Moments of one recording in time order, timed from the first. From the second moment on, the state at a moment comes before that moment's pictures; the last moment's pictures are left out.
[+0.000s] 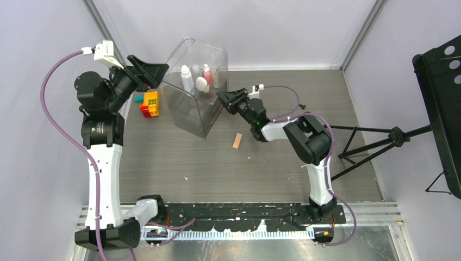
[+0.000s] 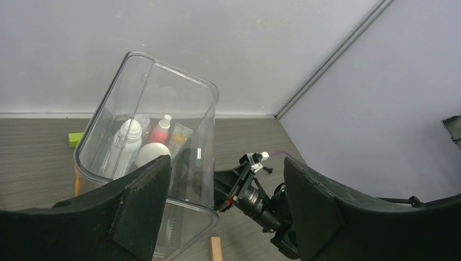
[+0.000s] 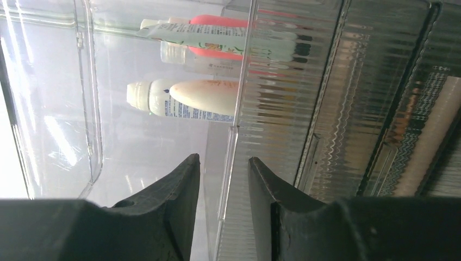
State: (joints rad) left arm 0.09 1.05 1.41 -0.24 0.54 -0.55; right arm 0.62 2.08 1.12 1.02 -0.02 1.41
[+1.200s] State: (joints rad) left arm 0.01 0.75 1.07 -0.70 -0.06 -0.34; right arm 0.56 0.90 0.83 -0.58 0.42 0.62
